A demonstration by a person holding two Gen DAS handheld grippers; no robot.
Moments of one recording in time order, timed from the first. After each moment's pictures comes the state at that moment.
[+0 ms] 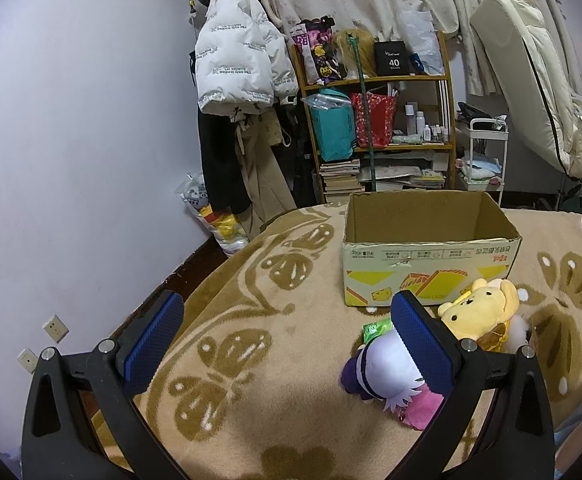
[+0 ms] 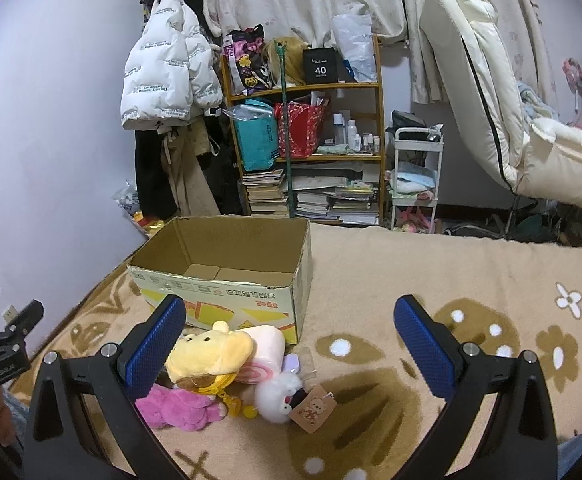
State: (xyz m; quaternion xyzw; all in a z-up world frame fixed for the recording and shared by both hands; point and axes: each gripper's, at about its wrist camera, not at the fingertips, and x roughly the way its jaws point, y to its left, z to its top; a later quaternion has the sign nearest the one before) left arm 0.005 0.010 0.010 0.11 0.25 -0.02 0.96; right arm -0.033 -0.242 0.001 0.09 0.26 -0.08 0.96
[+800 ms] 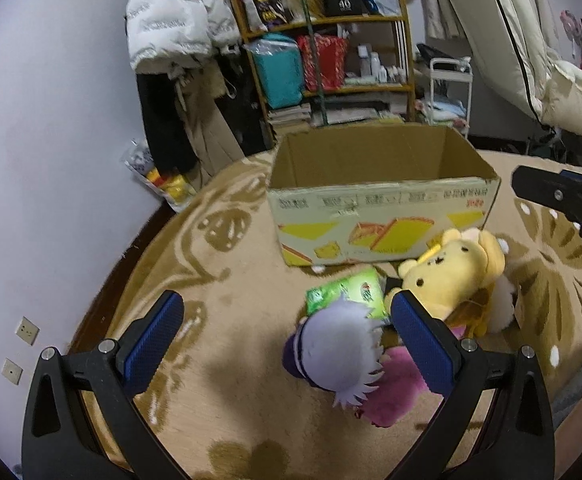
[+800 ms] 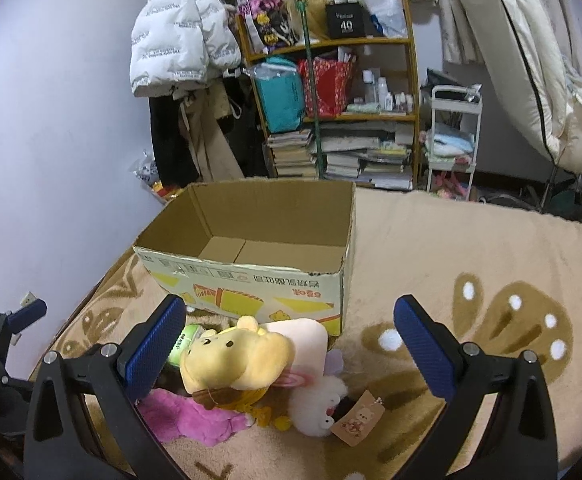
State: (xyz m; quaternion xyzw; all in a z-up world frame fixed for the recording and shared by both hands) left arm 0.045 -0.042 -0.039 0.14 0.35 -0.09 0.92; right arm 0.031 -0.238 -0.032 0.11 0.32 -0.02 0.94
